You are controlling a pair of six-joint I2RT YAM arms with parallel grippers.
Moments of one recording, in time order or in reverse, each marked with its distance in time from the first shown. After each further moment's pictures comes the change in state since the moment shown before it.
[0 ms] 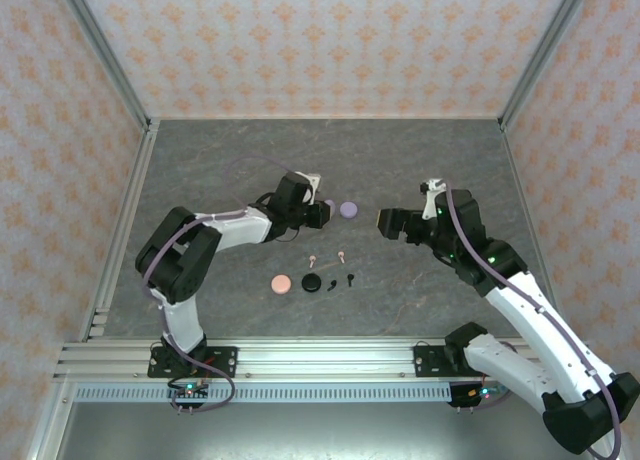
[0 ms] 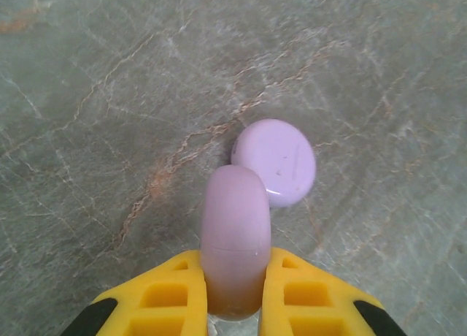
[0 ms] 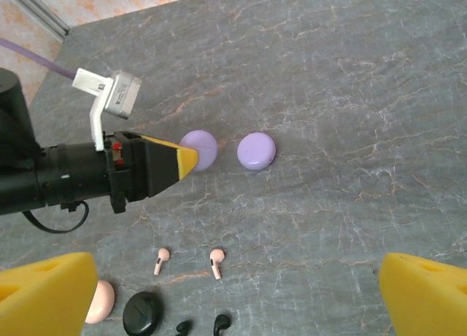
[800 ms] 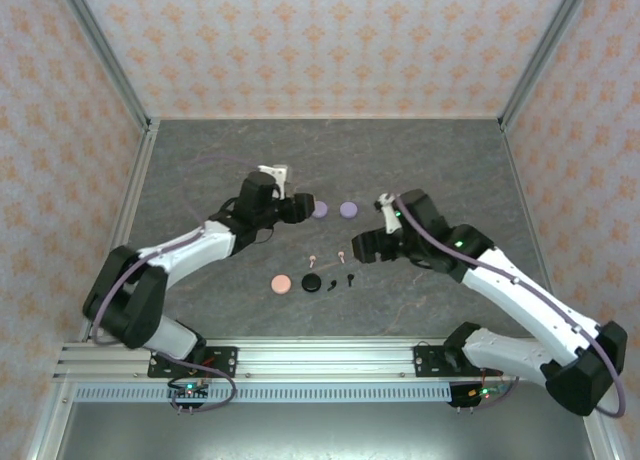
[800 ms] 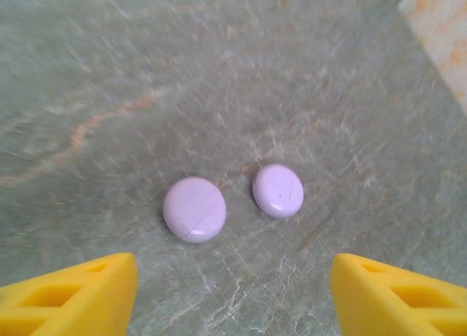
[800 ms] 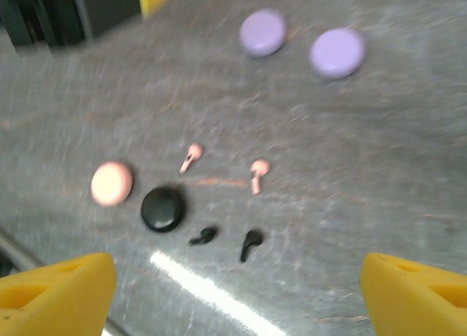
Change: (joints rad) left arm 0.085 -0.404 -0.205 -0.020 -0.068 -0.025; right arm 0.242 0.211 0.085 -0.133 -0.050 -0.092
